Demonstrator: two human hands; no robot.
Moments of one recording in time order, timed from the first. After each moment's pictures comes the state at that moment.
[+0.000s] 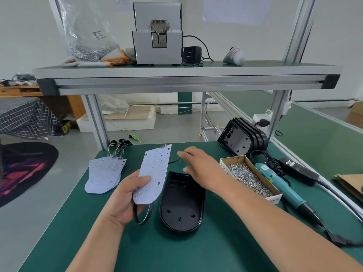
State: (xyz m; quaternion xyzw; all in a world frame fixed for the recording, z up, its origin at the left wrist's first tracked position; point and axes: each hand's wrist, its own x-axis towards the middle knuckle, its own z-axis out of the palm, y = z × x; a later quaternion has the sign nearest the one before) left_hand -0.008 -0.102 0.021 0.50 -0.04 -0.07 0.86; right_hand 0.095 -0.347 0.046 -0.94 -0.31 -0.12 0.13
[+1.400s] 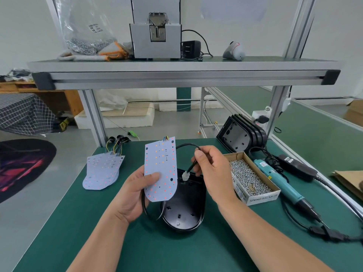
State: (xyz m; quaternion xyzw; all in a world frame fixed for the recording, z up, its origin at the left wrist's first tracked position) left_hand -0.006 -0.124 0.020 0.48 -0.07 -0.07 0.87; right_hand 0.032 -0.348 0.045 -0.68 -0.13 -0.16 0.70
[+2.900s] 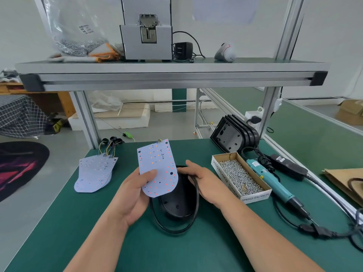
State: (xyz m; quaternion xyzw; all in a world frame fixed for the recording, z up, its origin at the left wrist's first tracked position) left_hand -0.005 -0.143 0.025 0.48 -0.03 -0.04 0.88; right_hand 0.042 -0.362 0.030 -0.72 -0.13 0.16 0.67
